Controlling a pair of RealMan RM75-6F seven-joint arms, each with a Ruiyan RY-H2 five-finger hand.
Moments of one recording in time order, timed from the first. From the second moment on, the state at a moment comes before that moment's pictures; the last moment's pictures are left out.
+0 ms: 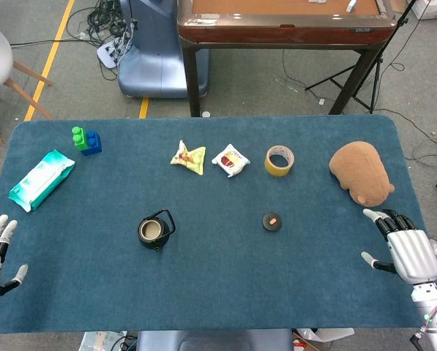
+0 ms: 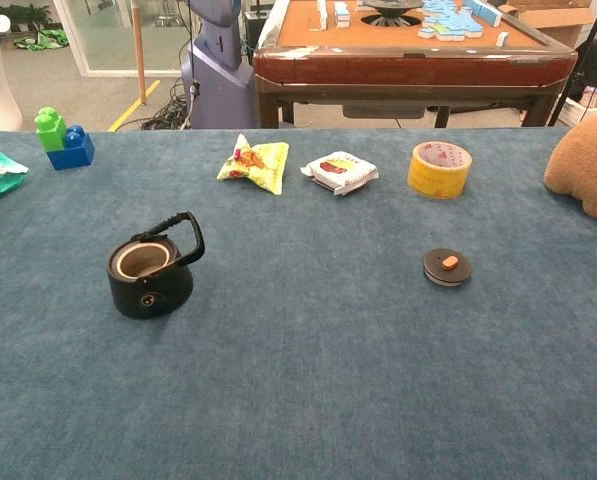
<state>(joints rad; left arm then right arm) -0.04 -1.13 -0.05 -1.59 1.48 1.55 0.11 0.13 -1.06 0.04 -1.65 -1.53 1.40 -0.08</state>
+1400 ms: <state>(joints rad) -0.34 -1.00 -0.09 -1.61 1.59 1.22 -0.04 0.15 -1.03 0.09 -1.70 -1.51 1.44 -0.15</state>
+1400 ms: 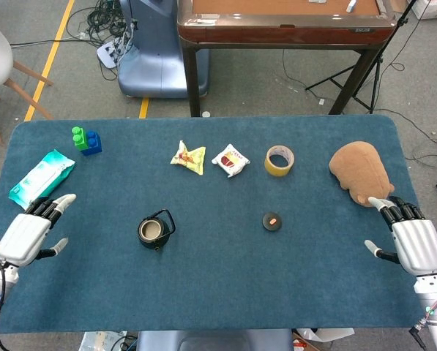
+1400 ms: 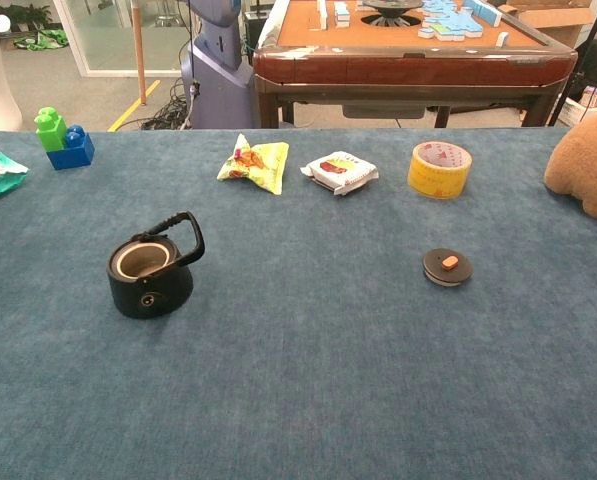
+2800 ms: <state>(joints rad) -0.88 -1.19 -0.16 -1.58 1.41 0.68 0.36 0.18 -1.02 0.11 -1.75 -1.42 1.38 -0.24</state>
